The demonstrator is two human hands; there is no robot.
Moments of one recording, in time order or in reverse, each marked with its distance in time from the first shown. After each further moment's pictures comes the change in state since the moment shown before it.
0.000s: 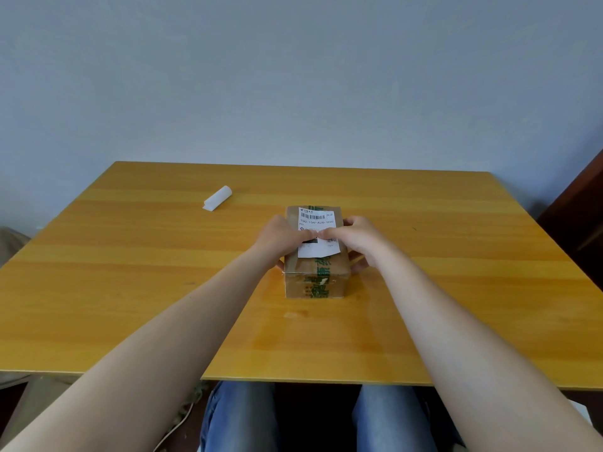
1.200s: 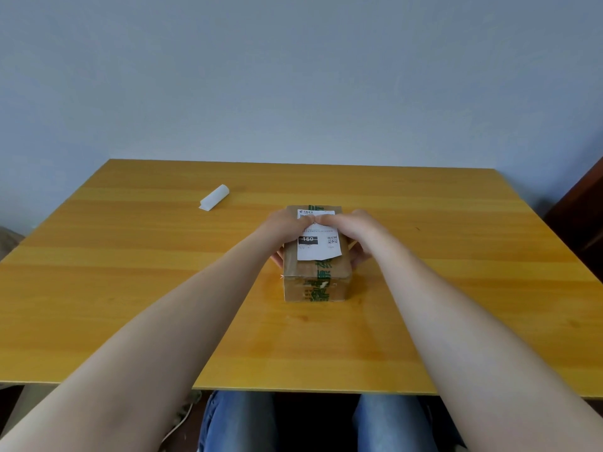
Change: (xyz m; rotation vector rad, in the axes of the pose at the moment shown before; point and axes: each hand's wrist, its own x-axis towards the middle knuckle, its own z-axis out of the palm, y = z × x) left_hand 0.034 0.015 -0.005 0.203 -0.115 -0.137; right_hand 0.015 -0.023 -0.003 -0.087 -0.002 0.109
